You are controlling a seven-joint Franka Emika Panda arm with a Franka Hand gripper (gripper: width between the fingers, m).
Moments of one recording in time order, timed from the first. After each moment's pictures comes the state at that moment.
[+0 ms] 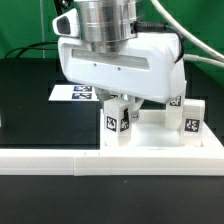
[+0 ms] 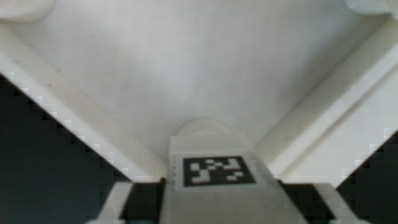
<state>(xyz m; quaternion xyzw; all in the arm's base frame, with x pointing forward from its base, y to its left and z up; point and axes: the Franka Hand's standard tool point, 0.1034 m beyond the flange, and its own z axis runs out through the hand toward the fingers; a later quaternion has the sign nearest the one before) 0.618 0.009 0.067 -0.89 0.44 0.04 0.05</state>
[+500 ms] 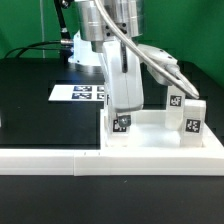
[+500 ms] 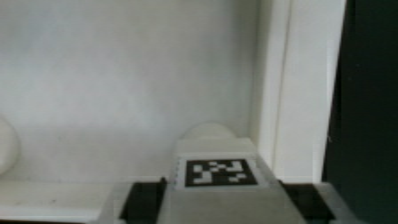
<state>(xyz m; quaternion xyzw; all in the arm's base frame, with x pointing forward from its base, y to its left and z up) 0.624 0.012 0.066 -0.70 0.71 0.03 0.06</state>
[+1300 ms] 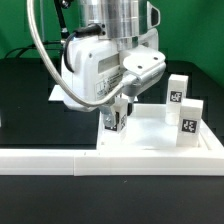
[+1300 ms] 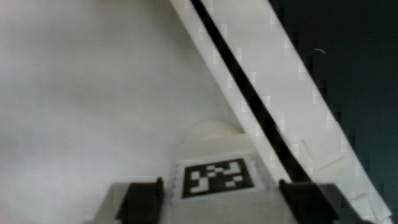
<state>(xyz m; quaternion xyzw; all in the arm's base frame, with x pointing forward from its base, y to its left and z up) 0.624 0.007 0.067 -0.47 0.88 0.03 0.03</state>
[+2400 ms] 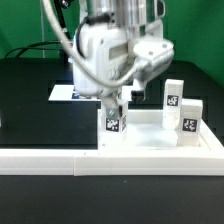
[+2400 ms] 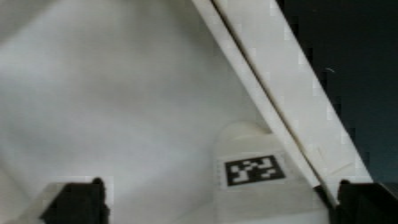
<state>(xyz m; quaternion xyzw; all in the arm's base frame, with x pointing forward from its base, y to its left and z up) 0.612 0.025 0.095 -0.48 0.87 0.03 0.05</state>
